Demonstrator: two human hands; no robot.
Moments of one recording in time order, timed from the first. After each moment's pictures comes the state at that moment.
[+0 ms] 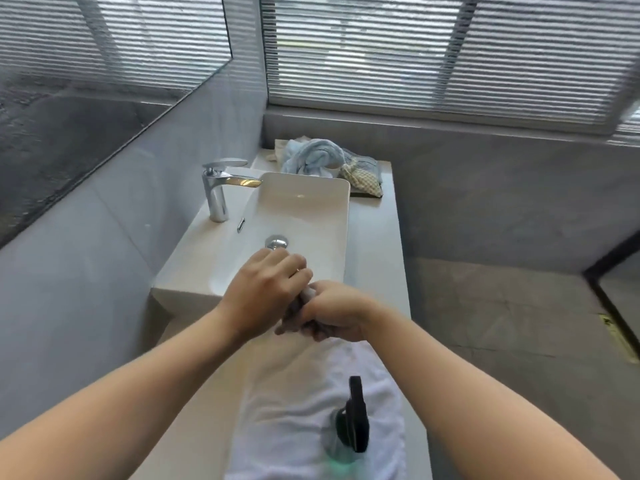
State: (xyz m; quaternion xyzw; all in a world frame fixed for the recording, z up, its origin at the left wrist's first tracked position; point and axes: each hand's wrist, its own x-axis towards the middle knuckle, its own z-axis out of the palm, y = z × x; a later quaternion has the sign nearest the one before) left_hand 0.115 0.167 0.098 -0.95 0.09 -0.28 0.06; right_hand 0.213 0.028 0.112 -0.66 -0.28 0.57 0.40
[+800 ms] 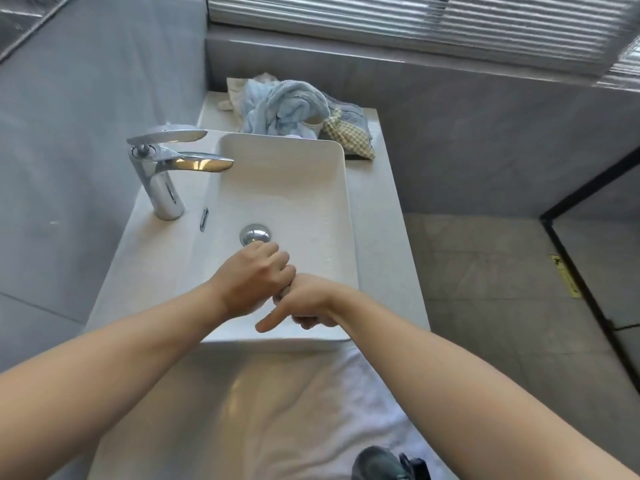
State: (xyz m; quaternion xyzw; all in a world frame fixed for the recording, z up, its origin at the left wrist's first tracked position) left_hand 0.236 0.320 -0.019 -0.96 0.23 -0.11 0.11; right_hand 0.295 0.172 0.011 -0.74 -0.17 0.57 0.30
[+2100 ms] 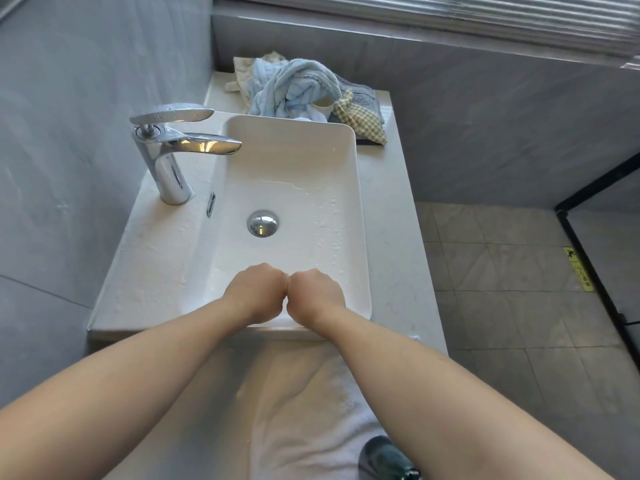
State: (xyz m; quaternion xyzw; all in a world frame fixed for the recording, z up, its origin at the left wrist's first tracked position) left_hand 0.223 0.293 -0.054 -0.97 -0.10 0.19 -0.10; right_hand 0.279 0.177 -0.045 -0.91 -0.31 0.27 0.05
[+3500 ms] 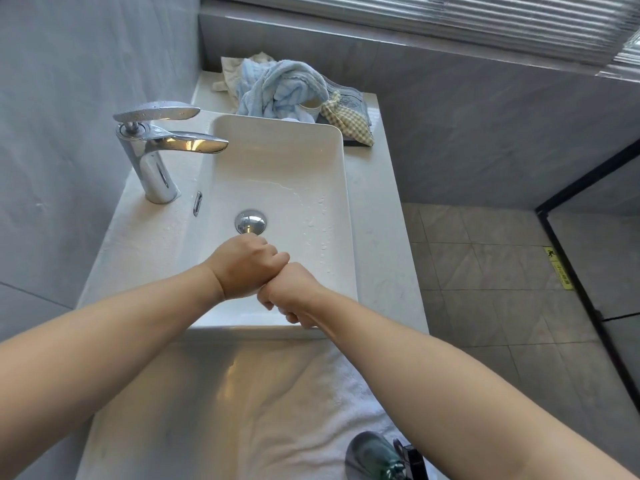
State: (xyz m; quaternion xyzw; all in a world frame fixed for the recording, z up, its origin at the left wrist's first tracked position) left_hand 0.244 0.326 -0.031 -0.97 0.23 -0.05 0.06; right_hand 0.275 0.183 -0.007 -0.80 -0.06 0.49 0.34
